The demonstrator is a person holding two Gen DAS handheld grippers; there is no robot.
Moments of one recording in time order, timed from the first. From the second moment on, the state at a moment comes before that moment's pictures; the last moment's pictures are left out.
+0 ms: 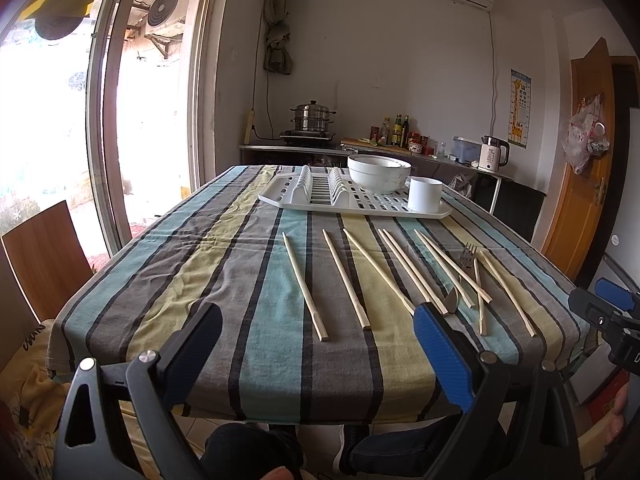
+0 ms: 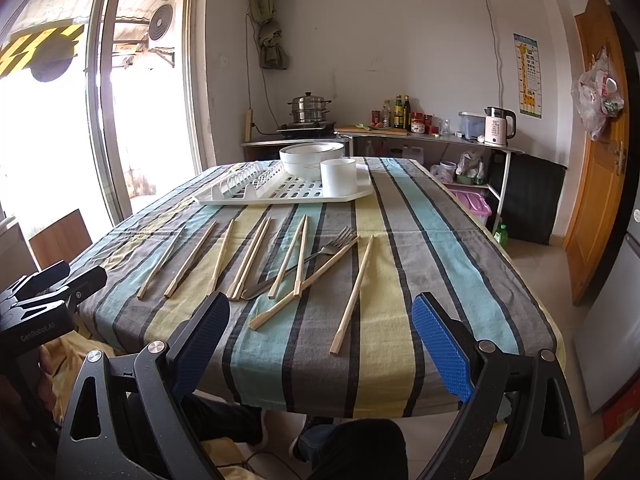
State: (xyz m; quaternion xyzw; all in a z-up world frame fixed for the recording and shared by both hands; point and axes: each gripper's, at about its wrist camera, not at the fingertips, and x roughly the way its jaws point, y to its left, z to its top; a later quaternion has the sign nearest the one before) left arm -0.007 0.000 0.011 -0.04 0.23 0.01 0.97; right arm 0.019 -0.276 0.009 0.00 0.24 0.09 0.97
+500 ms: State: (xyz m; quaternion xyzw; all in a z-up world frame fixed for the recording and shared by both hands) left arm -0.006 0.000 0.013 -0.04 0.23 0.01 0.97; right arm 0.017 -0.274 0.014 0.00 0.24 0.09 0.97
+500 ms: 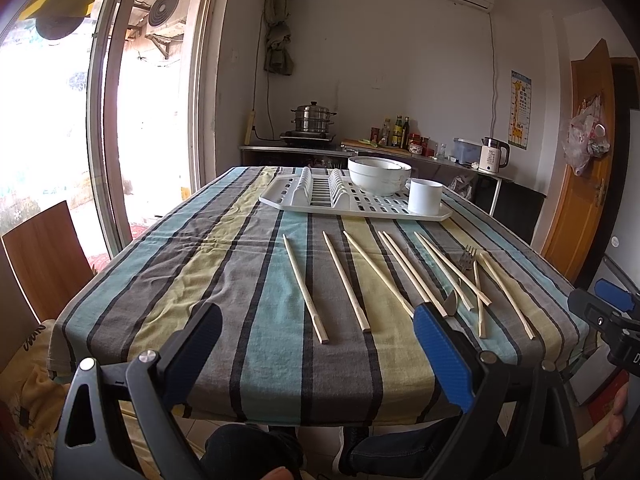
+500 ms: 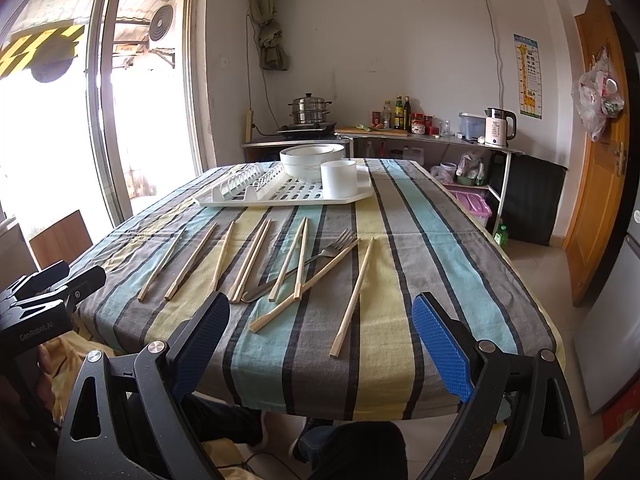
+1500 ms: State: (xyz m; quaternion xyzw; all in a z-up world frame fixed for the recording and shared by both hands) left arm -0.006 0.003 0.014 -0.04 0.23 0.01 0.97; right arm 0.018 -0.273 0.015 0.00 0.24 0.09 0.97
